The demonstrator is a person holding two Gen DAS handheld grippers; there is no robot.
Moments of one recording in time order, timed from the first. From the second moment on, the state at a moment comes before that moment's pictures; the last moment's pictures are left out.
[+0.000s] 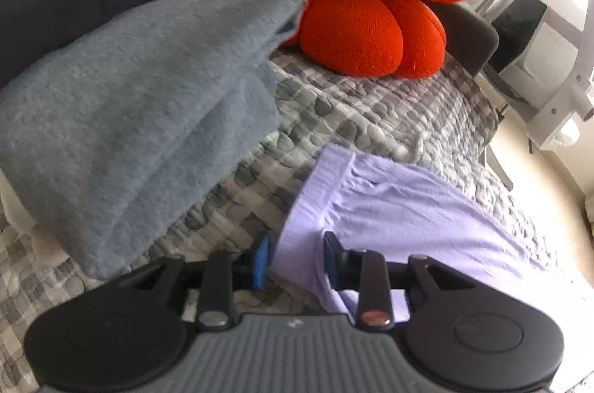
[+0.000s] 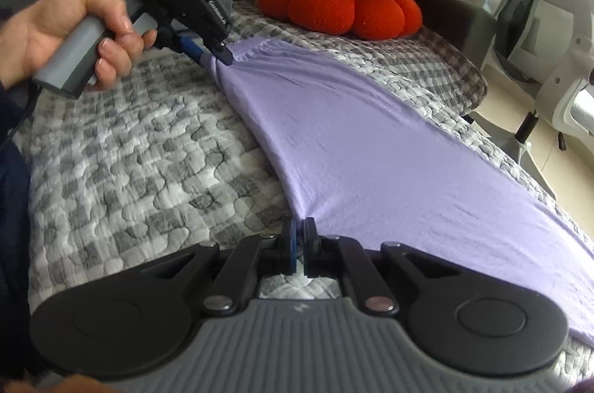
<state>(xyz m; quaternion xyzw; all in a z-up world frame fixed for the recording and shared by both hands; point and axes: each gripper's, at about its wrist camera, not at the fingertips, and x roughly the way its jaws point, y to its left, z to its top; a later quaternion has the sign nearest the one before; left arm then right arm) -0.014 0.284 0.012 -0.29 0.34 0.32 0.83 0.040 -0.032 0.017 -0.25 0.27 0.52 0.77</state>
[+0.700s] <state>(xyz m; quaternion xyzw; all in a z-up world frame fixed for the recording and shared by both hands) -0.003 0.257 0.033 -0.19 0.30 0.32 0.88 0.052 -0.041 0.028 -0.20 0.26 0.50 0.80</state>
